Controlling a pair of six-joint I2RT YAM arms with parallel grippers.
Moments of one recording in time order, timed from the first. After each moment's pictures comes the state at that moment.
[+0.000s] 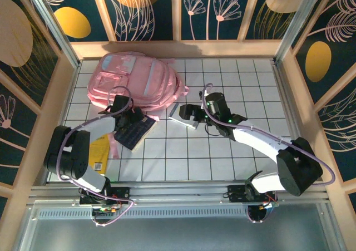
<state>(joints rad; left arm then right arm) -0.25 1.57 0.77 -0.24 -0.04 -0.74 0.64 1.36 0.79 0.01 -0.20 0.66</state>
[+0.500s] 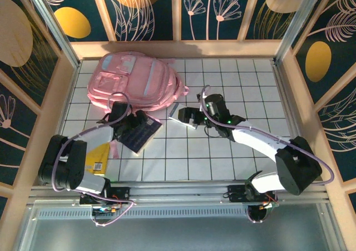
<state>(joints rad) -0.29 1.45 0.62 -0.08 0.12 -0.81 0.65 1.38 0.78 0.01 -0.27 0.63</state>
